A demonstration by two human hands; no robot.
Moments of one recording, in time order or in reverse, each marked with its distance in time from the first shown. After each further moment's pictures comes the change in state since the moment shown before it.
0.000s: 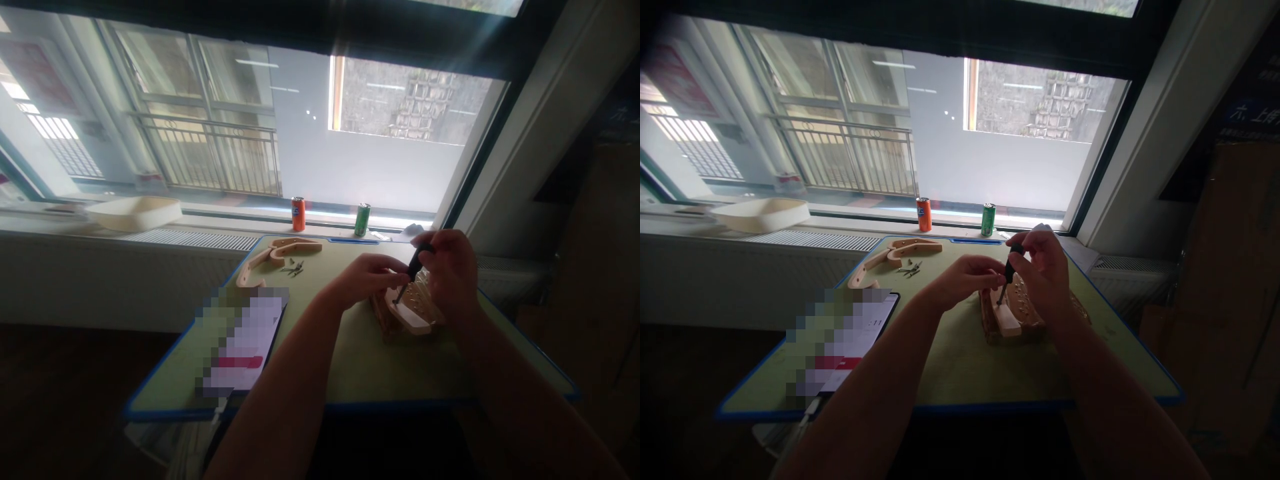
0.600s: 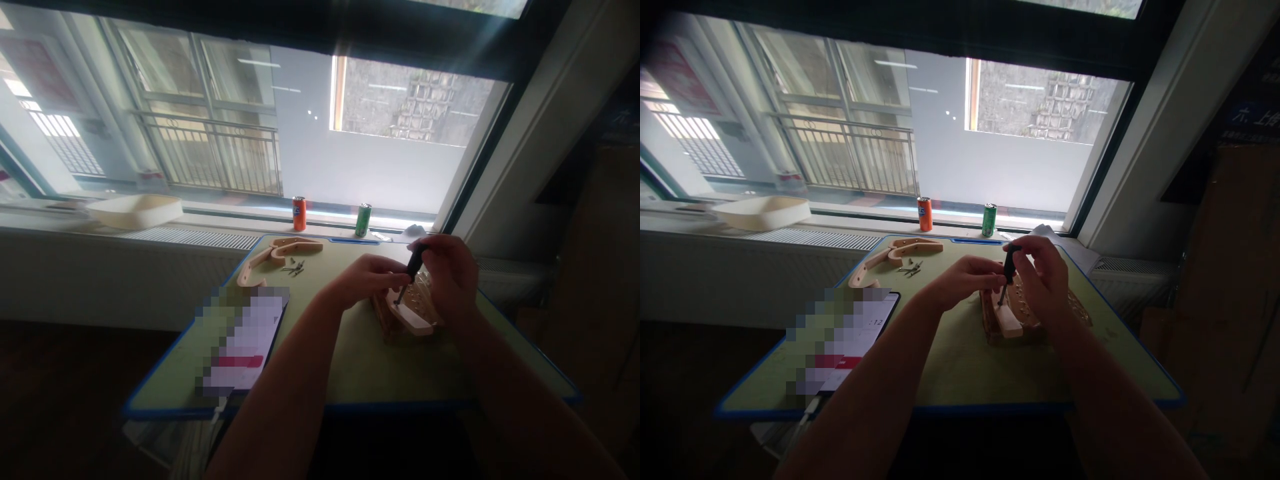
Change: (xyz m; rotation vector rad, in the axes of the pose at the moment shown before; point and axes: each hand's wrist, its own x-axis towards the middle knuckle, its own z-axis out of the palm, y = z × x) left_hand -0.001 0.002 0.000 -0.025 -0.040 -0.036; right_hand -0.008 -0.005 0.001 -0.193 -0.012 -0.033
